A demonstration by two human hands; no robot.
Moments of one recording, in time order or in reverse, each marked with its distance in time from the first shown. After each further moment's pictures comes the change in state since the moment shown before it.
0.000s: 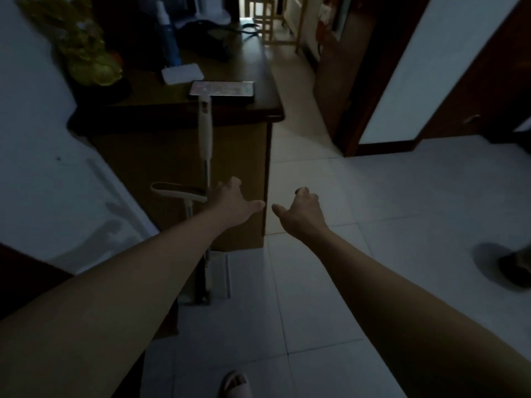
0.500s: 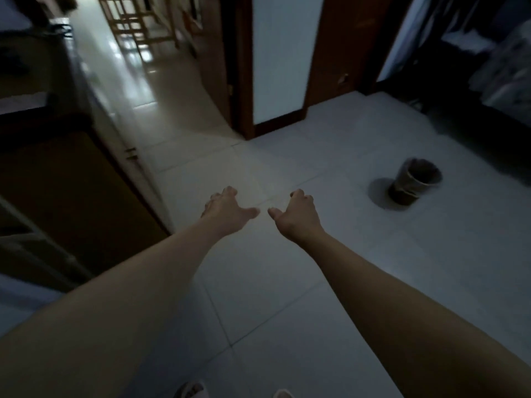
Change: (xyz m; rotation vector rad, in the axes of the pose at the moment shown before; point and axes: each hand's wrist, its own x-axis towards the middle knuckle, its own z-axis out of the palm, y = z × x) left_hand -0.094 0.234 0.191 0.081 -0.273 0.235; right_hand -0.059 0.250 -0.177 0.147 0.213 0.304
